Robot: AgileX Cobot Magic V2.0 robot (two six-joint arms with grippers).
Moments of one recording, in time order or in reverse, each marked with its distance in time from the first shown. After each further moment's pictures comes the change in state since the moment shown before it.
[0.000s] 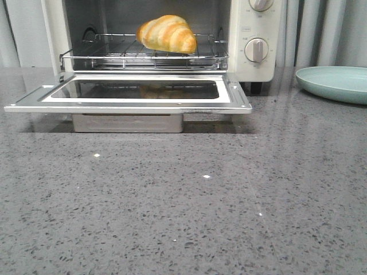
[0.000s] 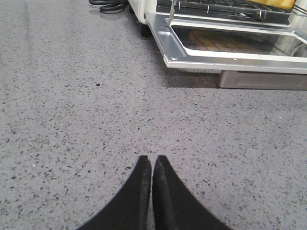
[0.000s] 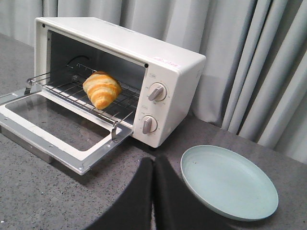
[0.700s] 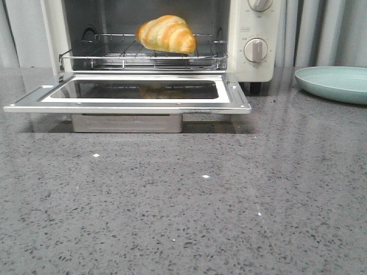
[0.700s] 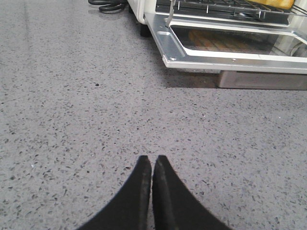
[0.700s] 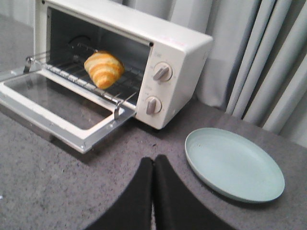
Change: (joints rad) left arm 0.000 0.000 0.000 0.000 0.002 -0.002; right arm 0.000 0.000 0.075 -0.002 -0.004 0.000
